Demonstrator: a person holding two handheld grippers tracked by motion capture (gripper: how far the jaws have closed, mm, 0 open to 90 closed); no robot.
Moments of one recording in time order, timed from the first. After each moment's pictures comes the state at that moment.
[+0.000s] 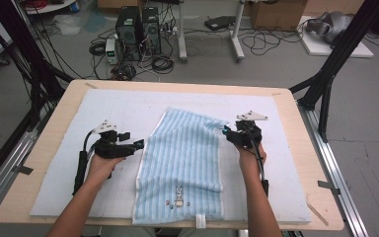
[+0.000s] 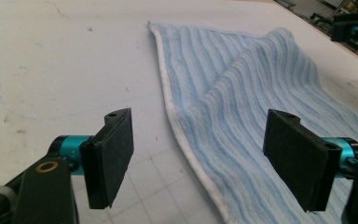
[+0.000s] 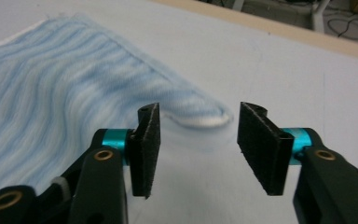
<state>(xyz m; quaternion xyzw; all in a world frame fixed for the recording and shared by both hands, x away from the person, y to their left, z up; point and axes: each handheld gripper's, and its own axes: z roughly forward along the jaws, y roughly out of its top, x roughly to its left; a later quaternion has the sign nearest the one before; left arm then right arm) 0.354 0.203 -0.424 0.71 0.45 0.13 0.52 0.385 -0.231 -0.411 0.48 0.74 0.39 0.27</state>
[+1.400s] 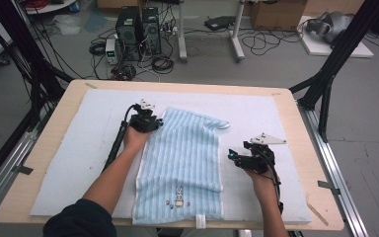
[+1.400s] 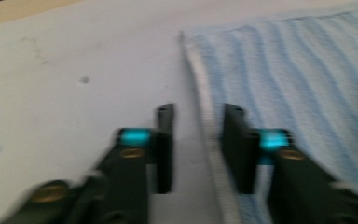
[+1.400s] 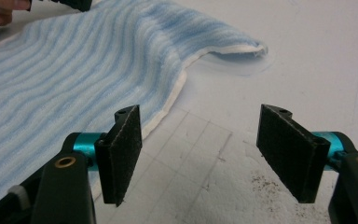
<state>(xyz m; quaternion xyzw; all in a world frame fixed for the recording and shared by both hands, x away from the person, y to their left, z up) 0.463 0.125 -0.450 0.79 0.42 0.22 0.39 0.322 -0.260 -0.424 0.45 0.76 0.43 0.20</state>
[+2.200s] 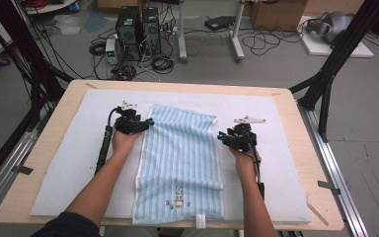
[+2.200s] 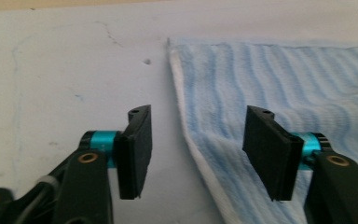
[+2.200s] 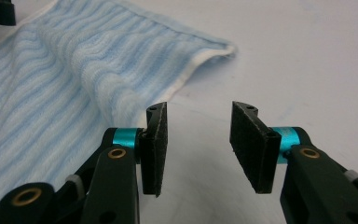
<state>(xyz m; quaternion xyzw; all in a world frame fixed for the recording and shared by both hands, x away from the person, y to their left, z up) 0.444 0.171 -0.443 0.72 0.50 0.19 0.44 0.393 -0.221 -0.431 0.49 0.75 0.41 0.18</state>
